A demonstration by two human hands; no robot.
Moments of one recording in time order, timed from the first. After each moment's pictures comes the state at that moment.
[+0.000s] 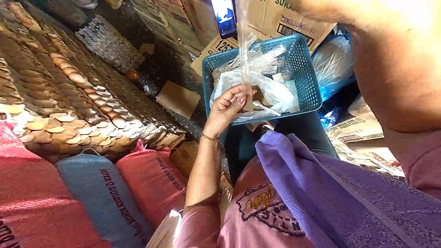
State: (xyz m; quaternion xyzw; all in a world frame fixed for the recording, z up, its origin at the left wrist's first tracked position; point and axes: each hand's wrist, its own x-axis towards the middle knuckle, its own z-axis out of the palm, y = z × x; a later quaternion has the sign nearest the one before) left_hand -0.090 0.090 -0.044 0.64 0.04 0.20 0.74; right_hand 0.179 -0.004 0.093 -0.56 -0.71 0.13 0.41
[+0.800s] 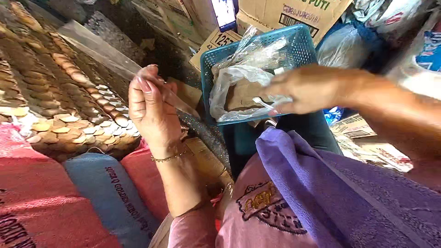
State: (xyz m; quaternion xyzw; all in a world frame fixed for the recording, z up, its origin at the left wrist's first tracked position) left_hand -0.156 0.114 0.042 0.65 0.15 0.46 0.59; right_hand 0.110 -0.075 0.044 -0.65 -0.73 0.20 0.11
